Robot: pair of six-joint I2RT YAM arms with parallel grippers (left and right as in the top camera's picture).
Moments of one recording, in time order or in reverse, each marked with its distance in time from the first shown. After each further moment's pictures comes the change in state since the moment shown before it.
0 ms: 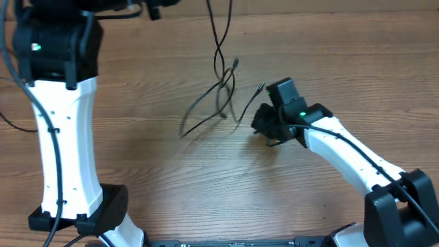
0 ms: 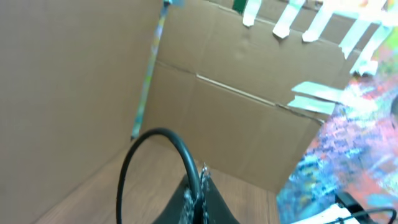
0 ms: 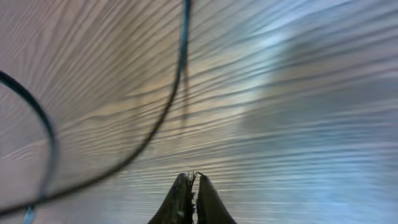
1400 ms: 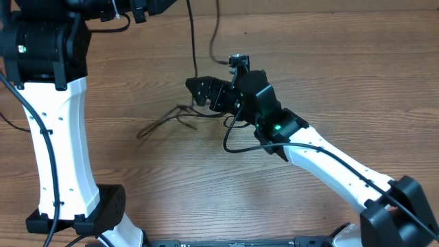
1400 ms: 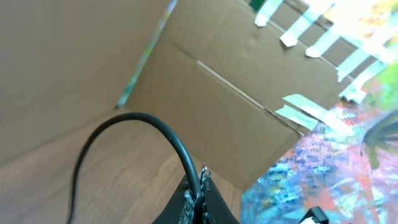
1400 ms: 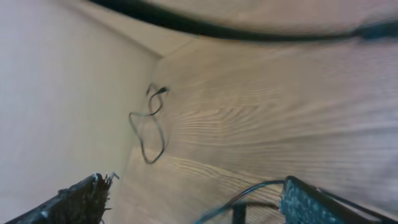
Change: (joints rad) left arm 0.031 -0.007 0.000 -0.157 0.034 -0.109; right arm 0.224 0.009 0.050 0.697 0.016 0.002
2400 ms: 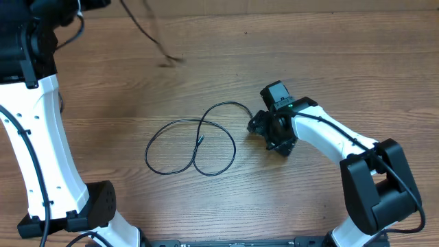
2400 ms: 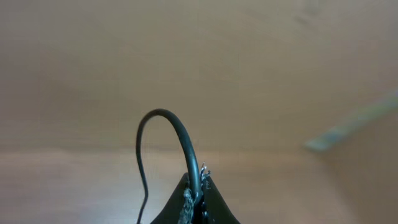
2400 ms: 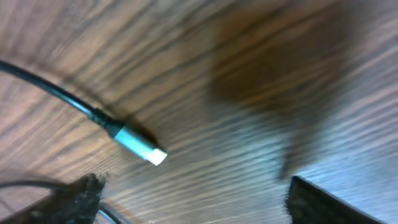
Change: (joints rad) left arm 0.177 0.003 0.002 -0.300 -0.772 0.232; right arm -0.229 0.181 0.003 -0.849 0.061 0.134
